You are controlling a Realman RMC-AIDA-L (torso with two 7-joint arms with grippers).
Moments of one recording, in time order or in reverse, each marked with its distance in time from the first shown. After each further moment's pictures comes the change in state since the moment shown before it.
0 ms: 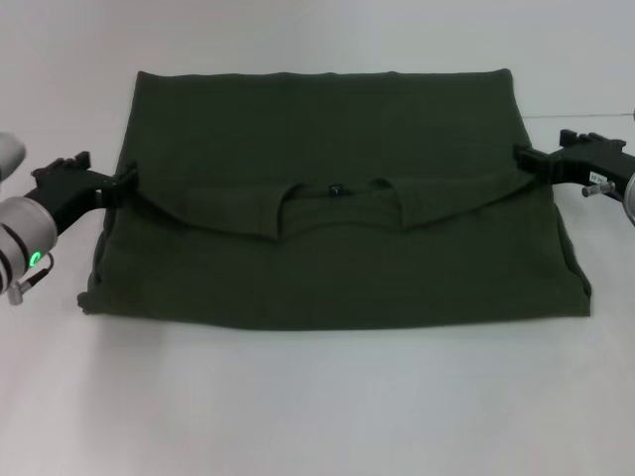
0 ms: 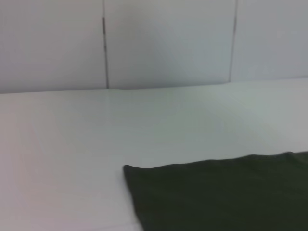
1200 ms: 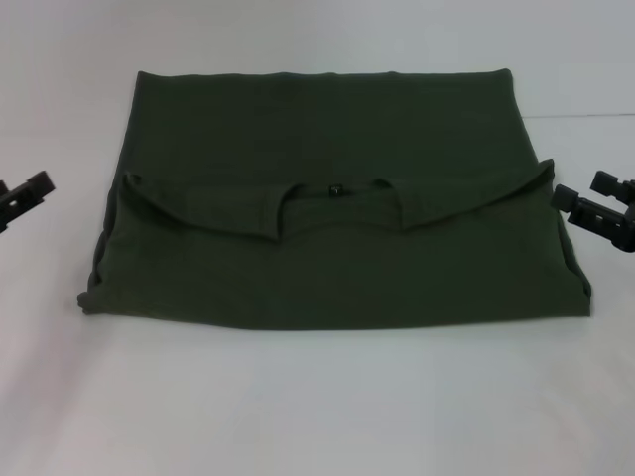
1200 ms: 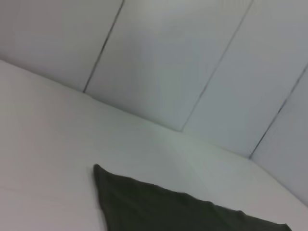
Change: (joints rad) left arm 0.354 0.013 0.315 0.450 -0.047 0.596 -0.802; right arm -0.322 0.017 -0.086 -0.242 0.116 -0.708 0.191
